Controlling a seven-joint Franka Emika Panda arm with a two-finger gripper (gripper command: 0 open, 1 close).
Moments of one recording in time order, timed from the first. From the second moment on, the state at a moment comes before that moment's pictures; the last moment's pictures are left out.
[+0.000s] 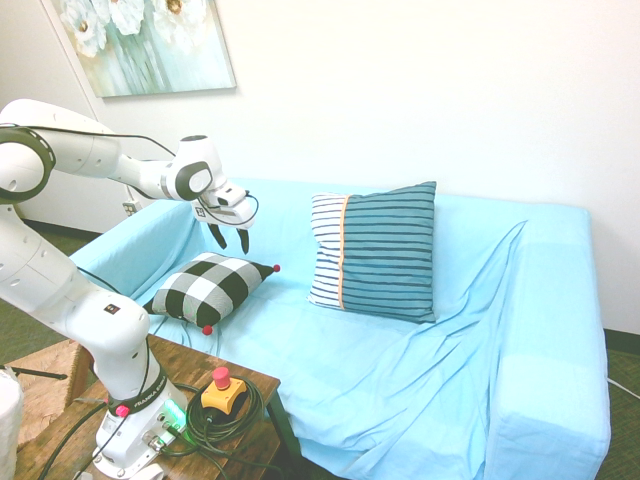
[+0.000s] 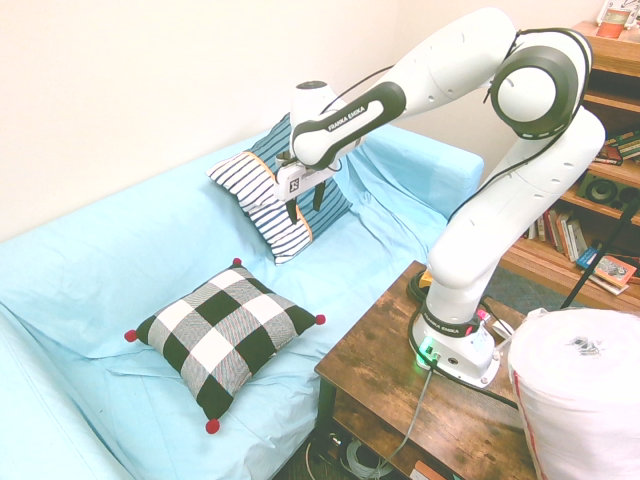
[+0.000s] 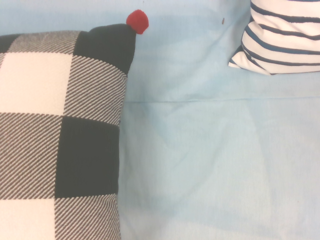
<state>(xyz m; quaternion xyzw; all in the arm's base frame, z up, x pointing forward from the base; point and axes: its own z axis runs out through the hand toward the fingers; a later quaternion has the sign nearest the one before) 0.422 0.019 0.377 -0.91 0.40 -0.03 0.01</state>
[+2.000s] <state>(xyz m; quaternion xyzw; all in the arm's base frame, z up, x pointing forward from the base) 0.327 0.321 0.086 -0.93 0.36 -0.03 -0.02</state>
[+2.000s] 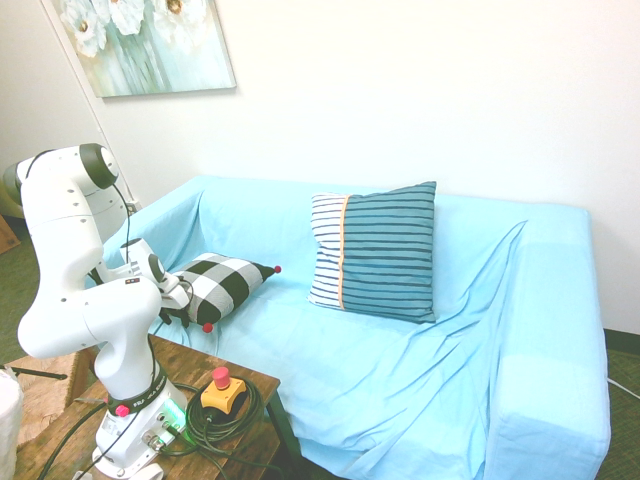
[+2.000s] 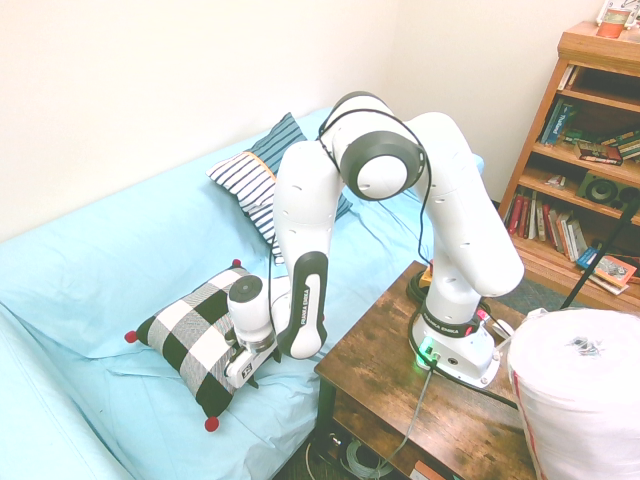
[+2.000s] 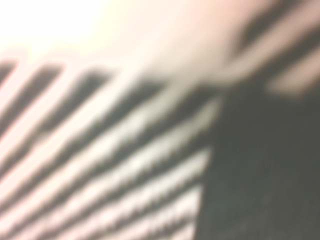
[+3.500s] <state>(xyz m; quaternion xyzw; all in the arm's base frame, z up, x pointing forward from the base) 0.655 0.180 0.358 -0.93 0.36 -0.09 0.04</state>
